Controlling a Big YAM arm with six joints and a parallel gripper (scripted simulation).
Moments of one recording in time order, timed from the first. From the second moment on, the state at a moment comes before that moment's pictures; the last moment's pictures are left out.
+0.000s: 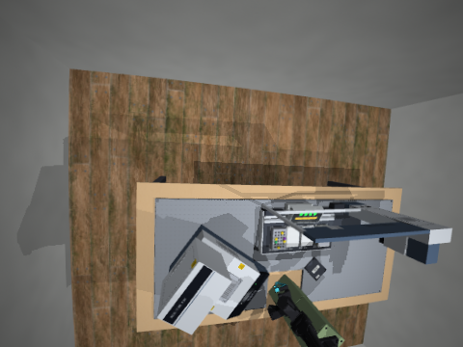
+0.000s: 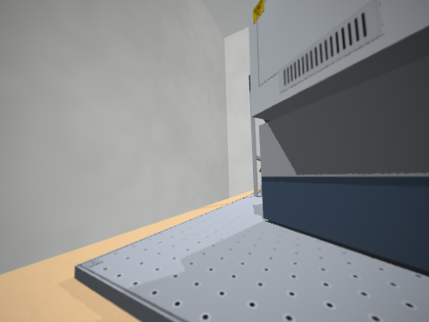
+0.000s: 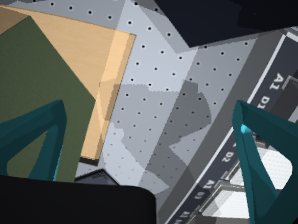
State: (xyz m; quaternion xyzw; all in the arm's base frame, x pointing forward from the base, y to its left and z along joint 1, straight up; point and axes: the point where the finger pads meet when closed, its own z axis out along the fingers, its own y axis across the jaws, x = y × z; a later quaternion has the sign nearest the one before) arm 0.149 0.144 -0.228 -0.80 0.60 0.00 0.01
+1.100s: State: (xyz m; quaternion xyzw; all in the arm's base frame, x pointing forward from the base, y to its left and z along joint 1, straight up) arm 0.213 0.105 -0.242 -0.60 0.80 0.00 0.01
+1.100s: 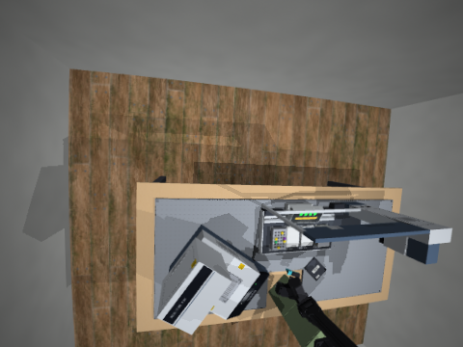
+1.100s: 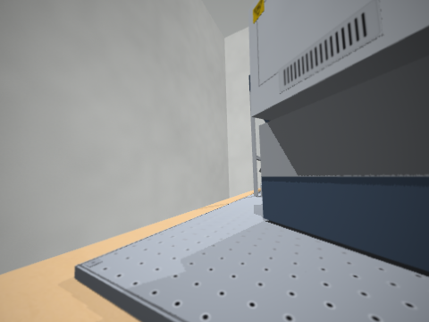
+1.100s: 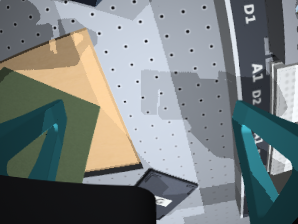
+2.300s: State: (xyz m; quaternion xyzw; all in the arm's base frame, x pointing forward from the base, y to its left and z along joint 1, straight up) arm 0.310 0.054 -0.264 -0.32 0.95 0.00 0.01
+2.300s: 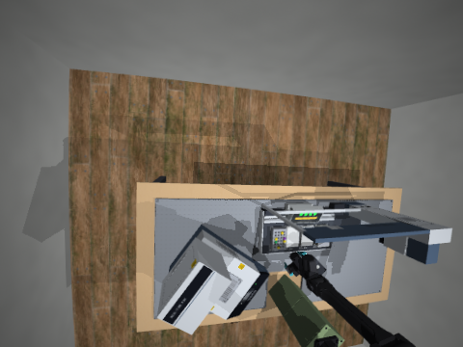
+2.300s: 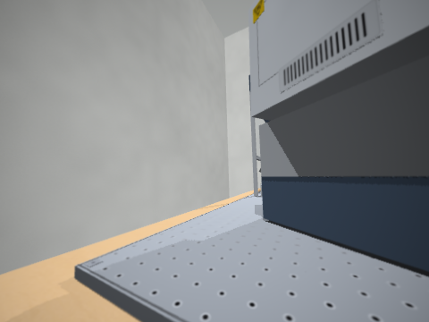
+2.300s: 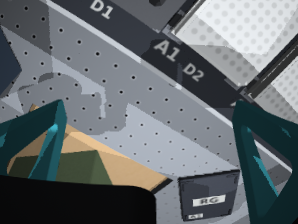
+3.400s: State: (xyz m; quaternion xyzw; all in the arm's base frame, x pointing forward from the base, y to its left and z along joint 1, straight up) arm 0.410 -0.002 -0.288 -0.03 1.00 0.00 0.01
